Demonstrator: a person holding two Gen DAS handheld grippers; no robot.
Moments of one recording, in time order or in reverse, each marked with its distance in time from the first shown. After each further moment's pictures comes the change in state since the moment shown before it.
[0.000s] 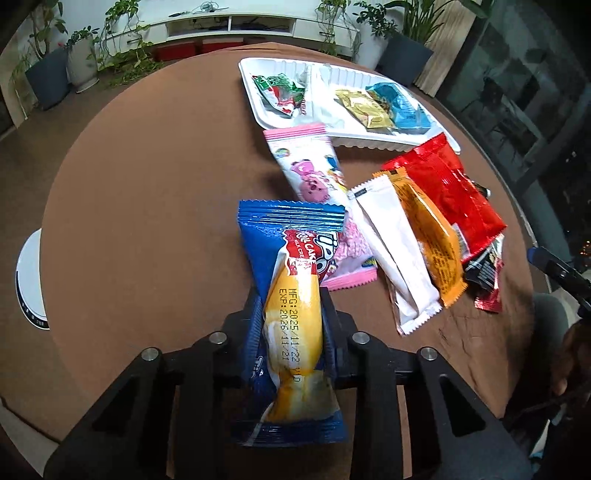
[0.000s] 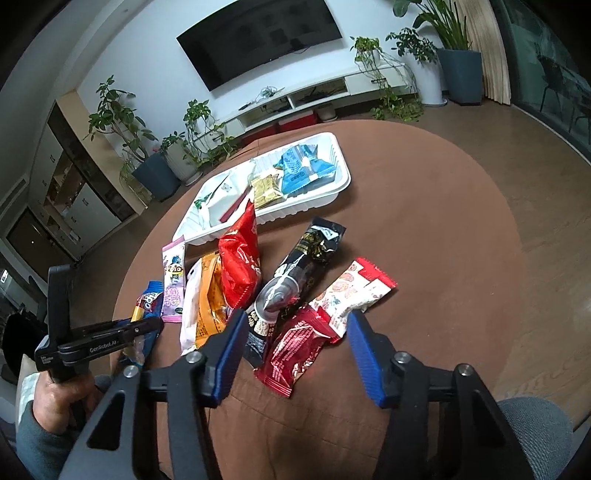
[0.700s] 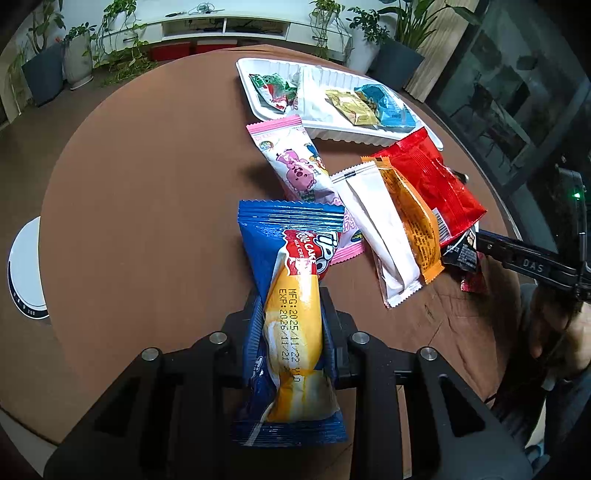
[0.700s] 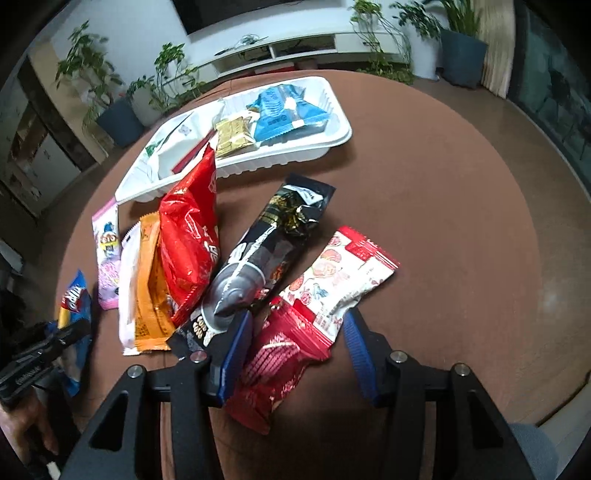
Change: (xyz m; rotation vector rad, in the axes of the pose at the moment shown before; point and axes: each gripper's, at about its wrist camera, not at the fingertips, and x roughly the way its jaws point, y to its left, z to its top) left arm -0.014 0.000 -0.021 -0.011 -0.017 -0.048; right arm 0.070 0.012 0.017 -0.111 0.177 -0.195
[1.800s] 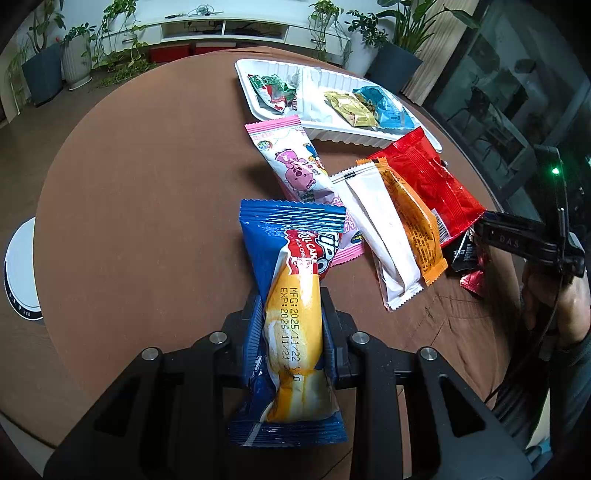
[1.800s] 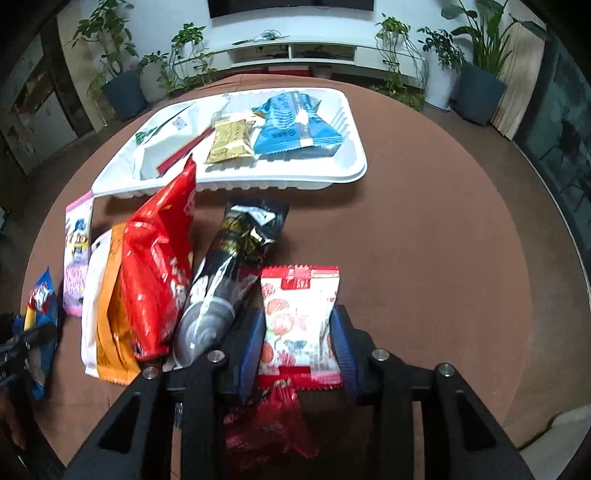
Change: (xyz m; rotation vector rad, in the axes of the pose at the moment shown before) left arm 0.000 0.000 -0.003 -0.003 -0.018 -0.009; right arm 0.017 0.005 0.026 -0.126 0.002 -0.071
